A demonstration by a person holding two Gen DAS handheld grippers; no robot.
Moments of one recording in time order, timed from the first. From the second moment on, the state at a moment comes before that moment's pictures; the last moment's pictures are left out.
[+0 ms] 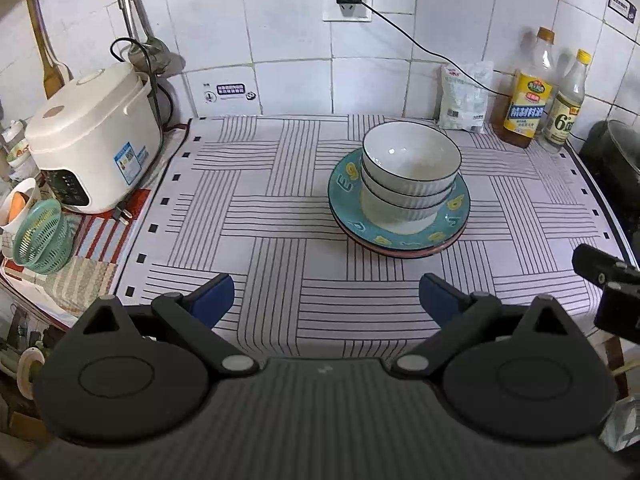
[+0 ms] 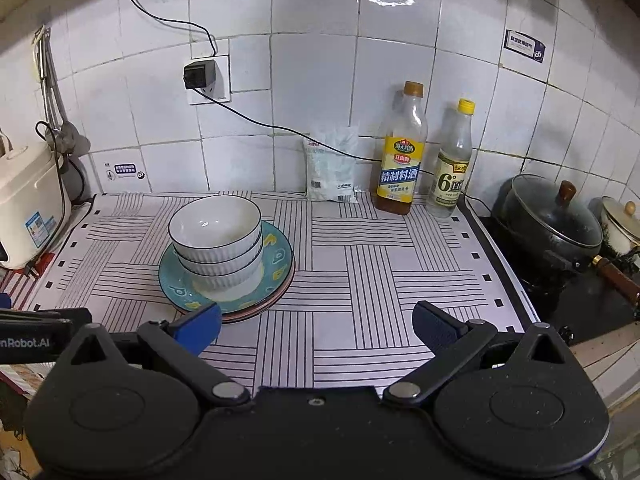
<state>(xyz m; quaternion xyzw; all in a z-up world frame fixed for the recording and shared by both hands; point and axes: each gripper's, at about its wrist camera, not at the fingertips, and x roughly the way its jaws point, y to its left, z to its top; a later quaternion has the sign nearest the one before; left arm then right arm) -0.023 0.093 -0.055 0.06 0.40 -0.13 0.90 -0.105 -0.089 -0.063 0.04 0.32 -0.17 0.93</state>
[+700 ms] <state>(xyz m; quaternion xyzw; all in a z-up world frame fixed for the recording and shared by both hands) -0.022 0.083 -0.060 0.07 0.40 -0.14 0.90 -0.096 -0.091 -0.076 0.04 0.33 -0.17 0.93</state>
